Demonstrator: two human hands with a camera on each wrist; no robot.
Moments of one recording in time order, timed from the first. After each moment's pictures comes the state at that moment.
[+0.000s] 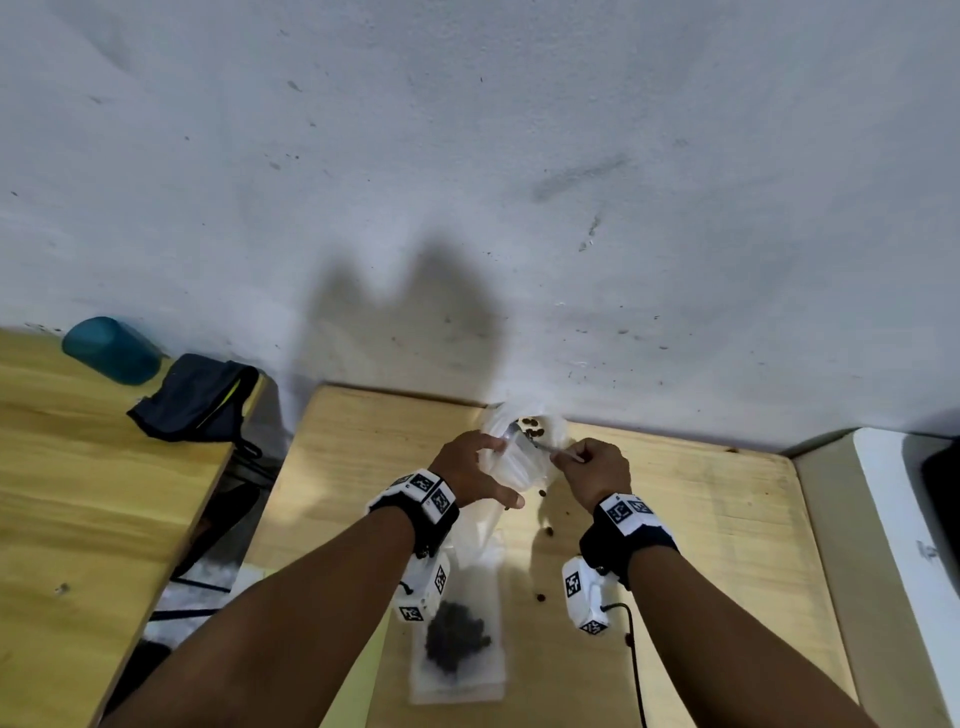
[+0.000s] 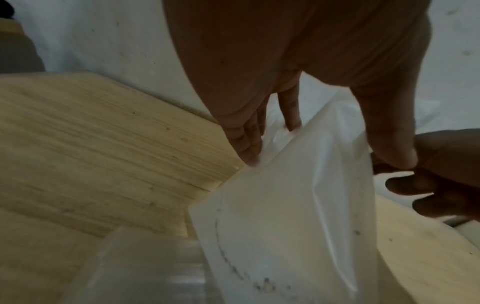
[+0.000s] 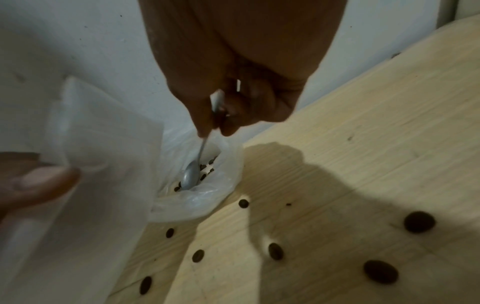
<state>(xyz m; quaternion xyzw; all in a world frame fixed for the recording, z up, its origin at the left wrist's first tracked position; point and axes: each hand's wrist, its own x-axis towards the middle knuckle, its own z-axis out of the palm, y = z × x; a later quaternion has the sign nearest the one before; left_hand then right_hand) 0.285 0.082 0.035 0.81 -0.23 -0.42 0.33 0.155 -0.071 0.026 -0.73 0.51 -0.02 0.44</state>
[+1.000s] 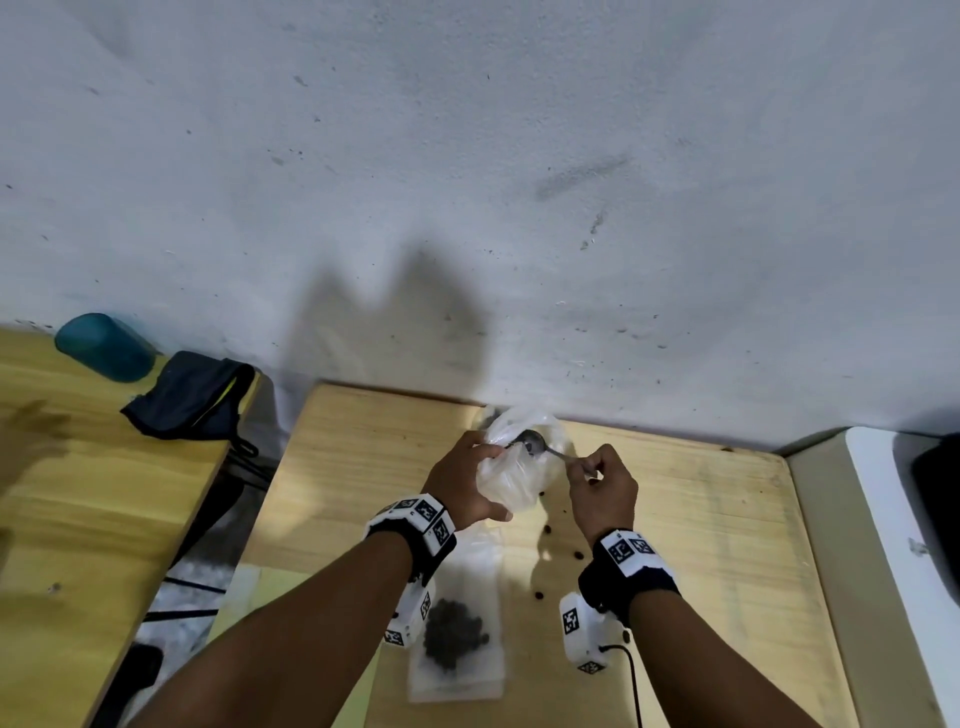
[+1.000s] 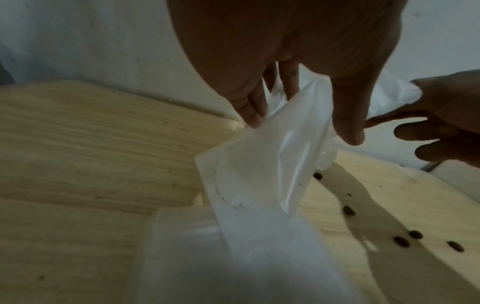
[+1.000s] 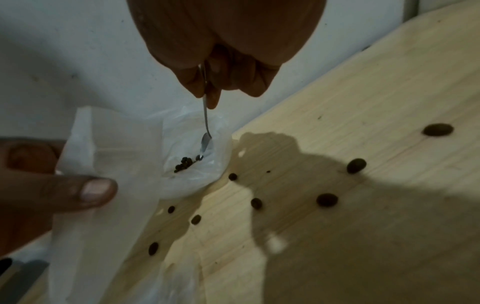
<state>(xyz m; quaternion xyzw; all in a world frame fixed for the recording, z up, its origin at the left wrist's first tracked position) 0.271 0.100 0.017 0.82 -0.36 -0.31 0.31 0.128 -0.045 0.009 -0.72 0.48 -0.22 0.44</state>
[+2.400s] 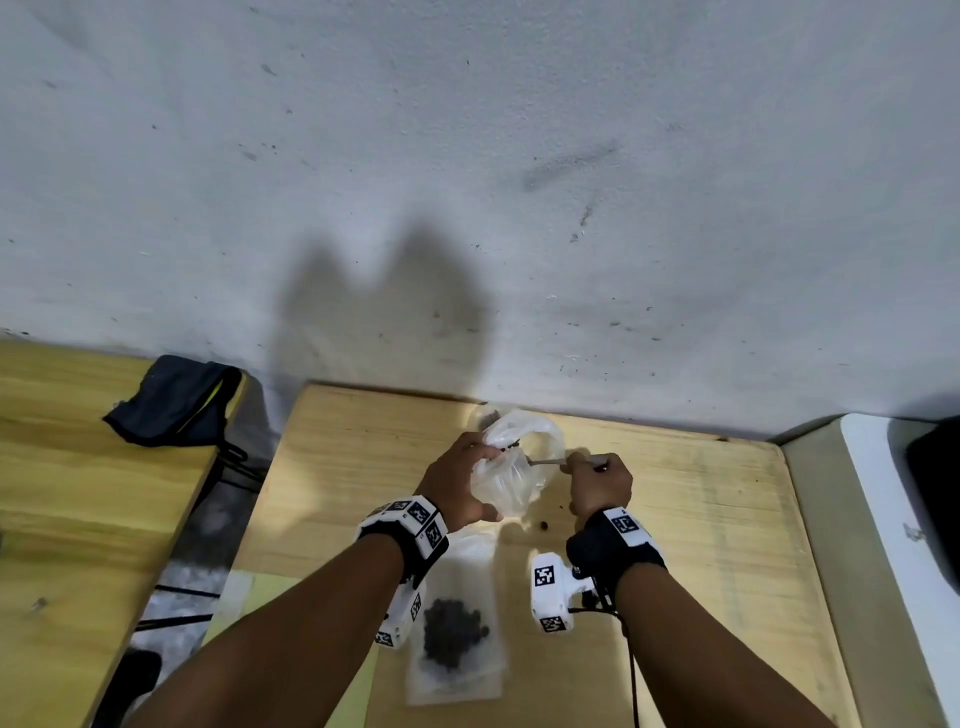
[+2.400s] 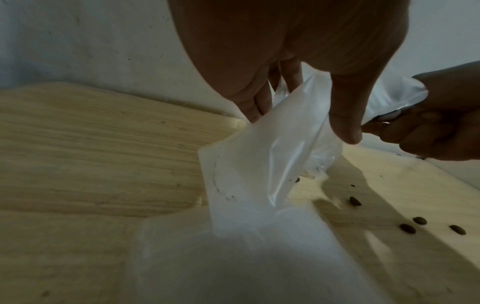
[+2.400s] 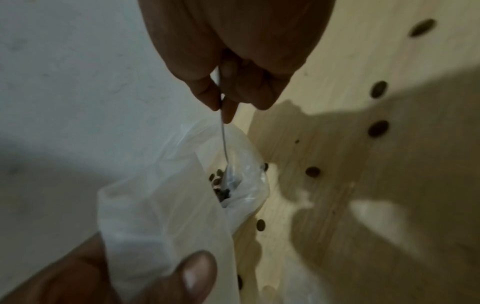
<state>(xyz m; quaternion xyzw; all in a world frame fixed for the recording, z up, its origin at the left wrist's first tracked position) 0.275 0.102 0.005 0.80 -0.39 -0.31 0.33 0.145 -0.052 0.002 -0.51 0.65 -0.19 0.54</state>
